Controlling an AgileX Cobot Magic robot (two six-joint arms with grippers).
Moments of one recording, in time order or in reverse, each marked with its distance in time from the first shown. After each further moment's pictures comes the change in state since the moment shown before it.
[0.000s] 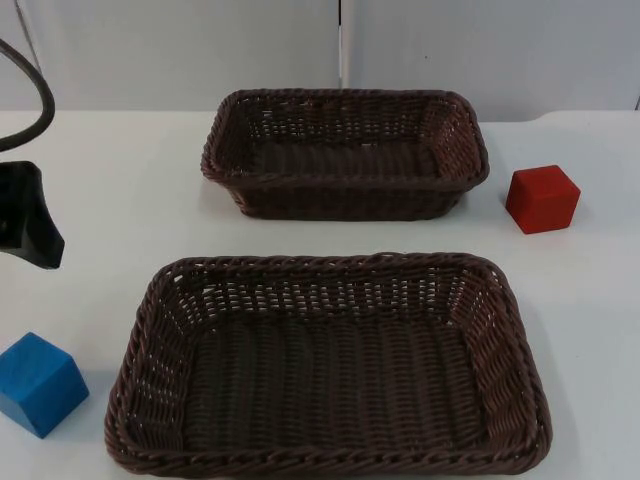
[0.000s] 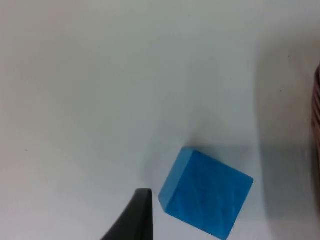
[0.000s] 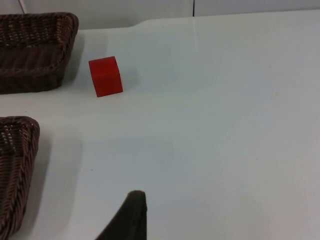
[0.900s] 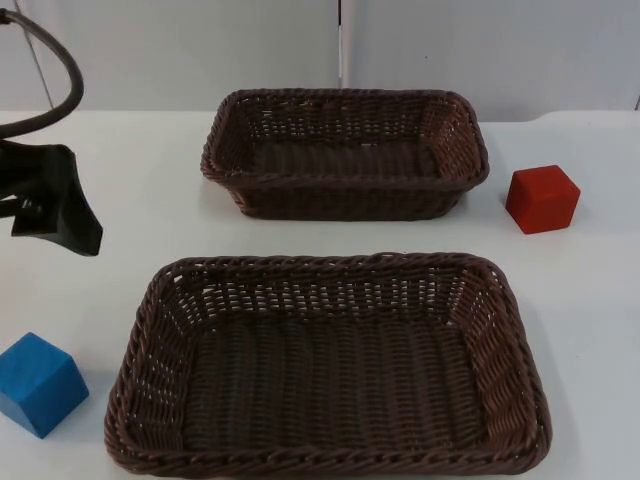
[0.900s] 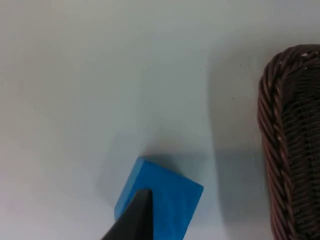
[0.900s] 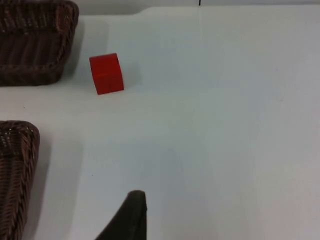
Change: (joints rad) right arm 0.005 0.405 -0.188 0.003 -0.082 -0.027; left arm -0.052 0.001 -0.017 -0.084 0.009 0.027
